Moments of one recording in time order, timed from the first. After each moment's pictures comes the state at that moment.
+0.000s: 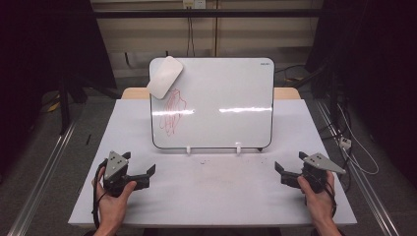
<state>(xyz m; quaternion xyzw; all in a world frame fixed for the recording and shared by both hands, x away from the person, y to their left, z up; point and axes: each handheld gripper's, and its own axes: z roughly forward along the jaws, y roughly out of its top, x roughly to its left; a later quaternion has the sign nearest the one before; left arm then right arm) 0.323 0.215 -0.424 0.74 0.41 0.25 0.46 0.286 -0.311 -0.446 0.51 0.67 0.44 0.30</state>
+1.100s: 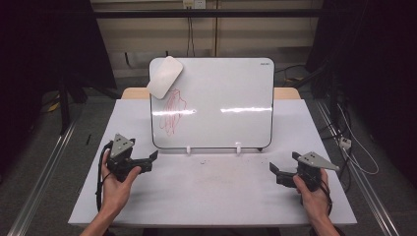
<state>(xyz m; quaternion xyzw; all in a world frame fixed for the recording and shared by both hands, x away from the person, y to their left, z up) 0.364 0.204 -0.400 0.76 0.39 0.25 0.45 0.293 -0.302 -0.450 0.50 0.68 0.45 0.28</state>
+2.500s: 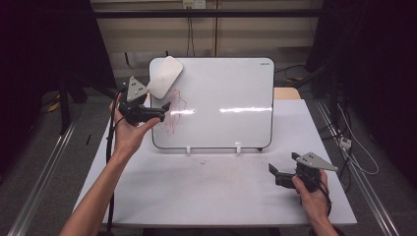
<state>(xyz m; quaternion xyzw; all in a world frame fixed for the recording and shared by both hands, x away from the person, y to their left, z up) 0.460 0.157 -0.305 0.77 0.31 0.32 0.45 0.292 -0.299 -0.450 0.50 0.69 0.44 0.28</state>
